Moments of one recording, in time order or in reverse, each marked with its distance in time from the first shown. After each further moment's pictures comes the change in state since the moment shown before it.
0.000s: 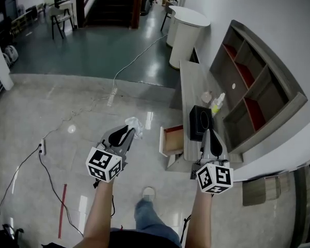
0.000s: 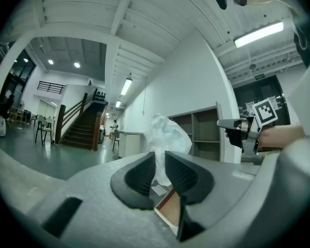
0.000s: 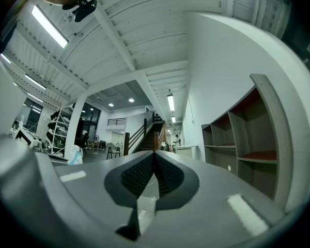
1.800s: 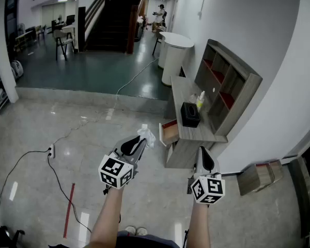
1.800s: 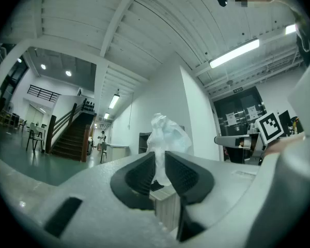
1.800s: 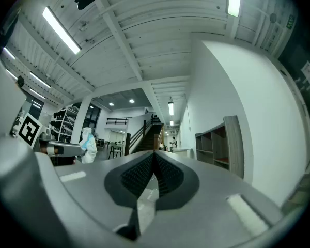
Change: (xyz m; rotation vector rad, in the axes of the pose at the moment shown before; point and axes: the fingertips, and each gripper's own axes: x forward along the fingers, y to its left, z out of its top) left arm -0.270 -0.193 0.077 0.041 -0.117 -0.125; right arm -0.323 0.129 0.086 -0.049 0.000 -0.042
